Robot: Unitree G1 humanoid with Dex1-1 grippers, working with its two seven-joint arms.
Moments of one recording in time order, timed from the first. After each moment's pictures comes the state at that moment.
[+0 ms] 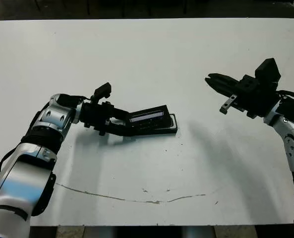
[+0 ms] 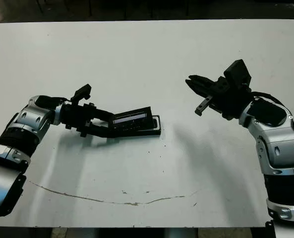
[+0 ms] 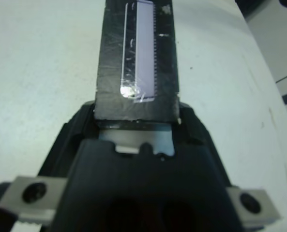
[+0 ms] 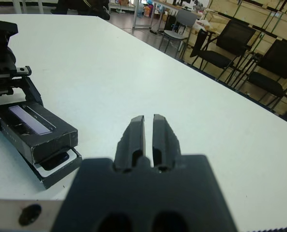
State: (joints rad) left arm -0.81 0.44 -0.31 0.81 -0.13 0.11 -1.48; right arm -0.42 -0.63 -0.02 -0.06 0.28 0.33 0.72
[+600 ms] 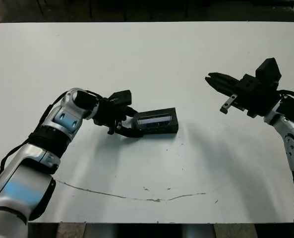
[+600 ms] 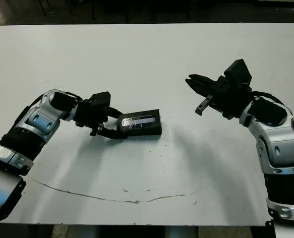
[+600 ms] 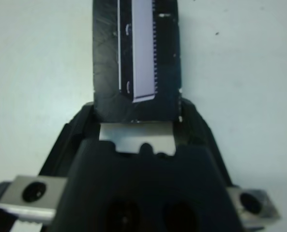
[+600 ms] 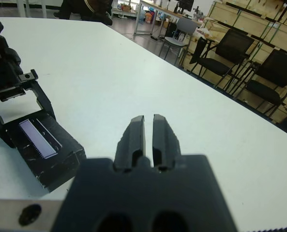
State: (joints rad) left arm -0.78 0.45 -0.46 0.55 0.06 0.08 -1.24; right arm -0.42 -0.63 -0.02 -0.05 0.28 0.30 0.73
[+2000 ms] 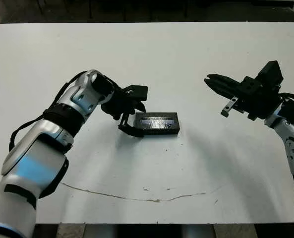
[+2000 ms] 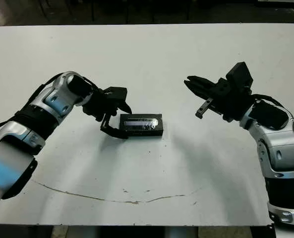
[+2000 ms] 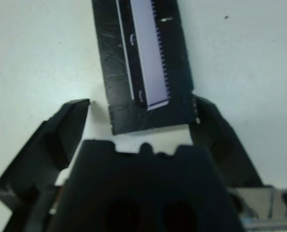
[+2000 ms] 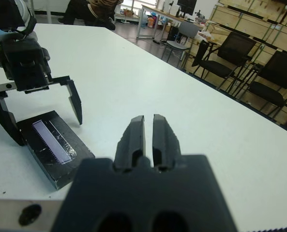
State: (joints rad) left arm -0.96 0.43 -0.55 0.74 0.16 0.00 -1.34; right arm -0.39 -0.63 -0.04 -0.08 0.31 0.29 0.74
